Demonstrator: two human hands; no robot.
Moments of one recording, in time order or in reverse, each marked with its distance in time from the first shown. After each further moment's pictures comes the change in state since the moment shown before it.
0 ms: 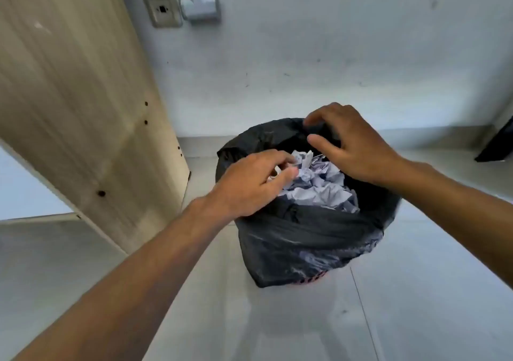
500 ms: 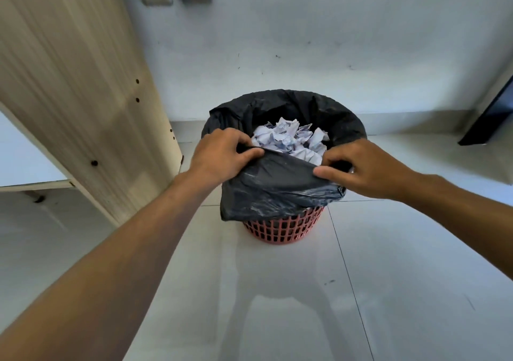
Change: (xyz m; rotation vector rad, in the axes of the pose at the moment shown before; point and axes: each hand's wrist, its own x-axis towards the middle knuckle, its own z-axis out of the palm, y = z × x) left_hand -0.008 -0.030 0.007 0.198 0.087 -0.240; right_hand -0.077 0.014 0.005 0.032 -0.226 -0.097
